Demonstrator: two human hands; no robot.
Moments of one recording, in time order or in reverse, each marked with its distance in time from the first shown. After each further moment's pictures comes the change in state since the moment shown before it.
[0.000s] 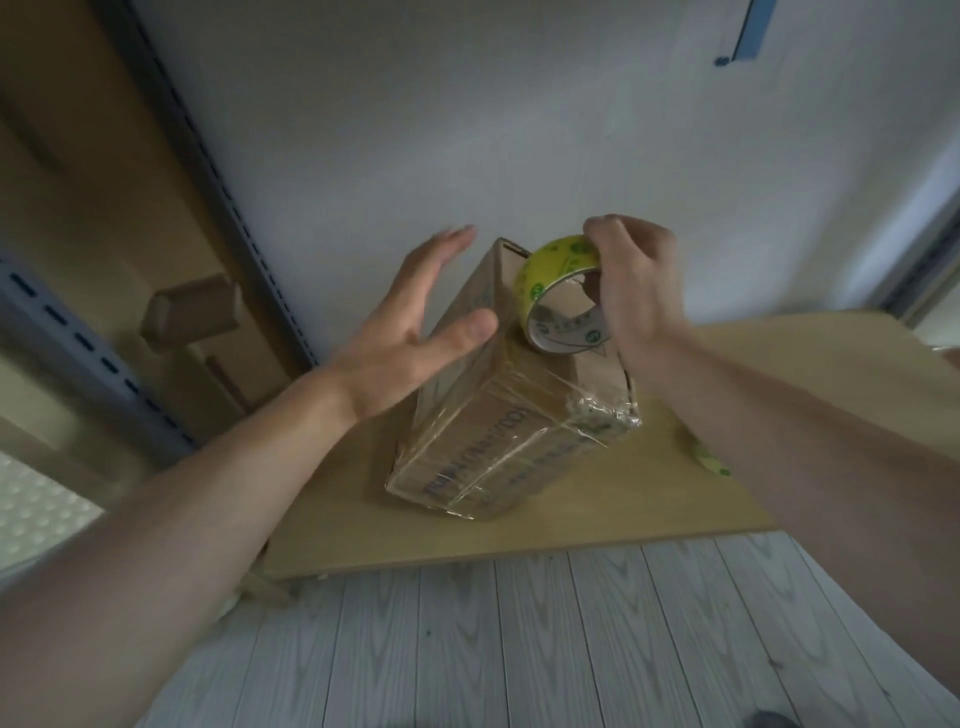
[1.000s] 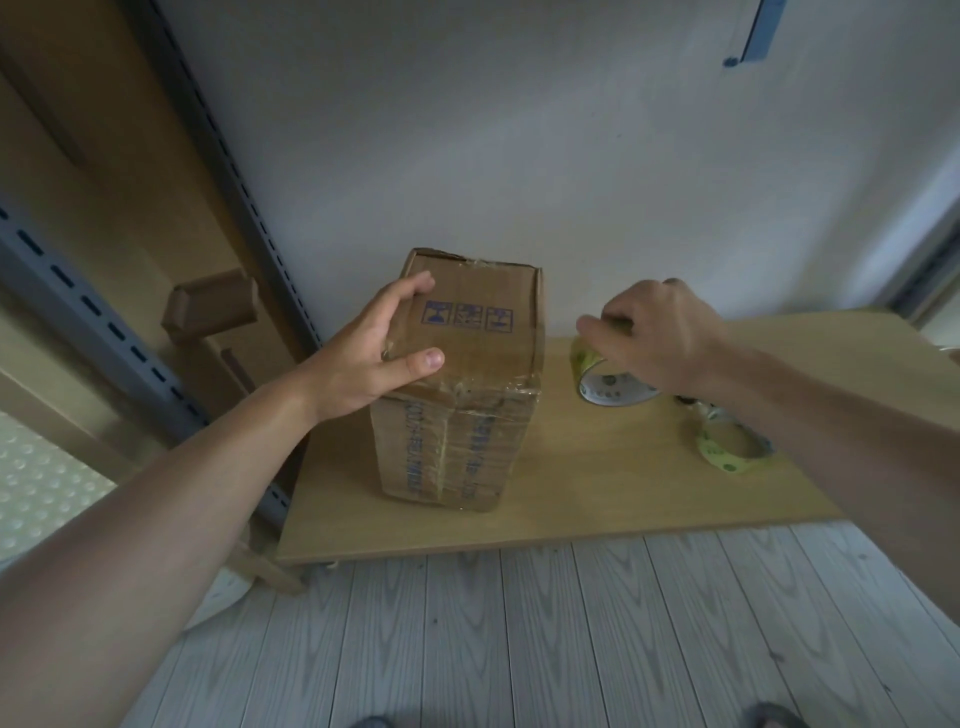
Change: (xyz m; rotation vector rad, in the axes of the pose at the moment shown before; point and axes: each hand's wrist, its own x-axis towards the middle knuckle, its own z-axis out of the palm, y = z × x) left_hand -0.017 -0.044 -0.034 0.041 -0.131 -0.063; right_hand -0.007 0.030 -0.045 -0.870 -0.430 -0.273
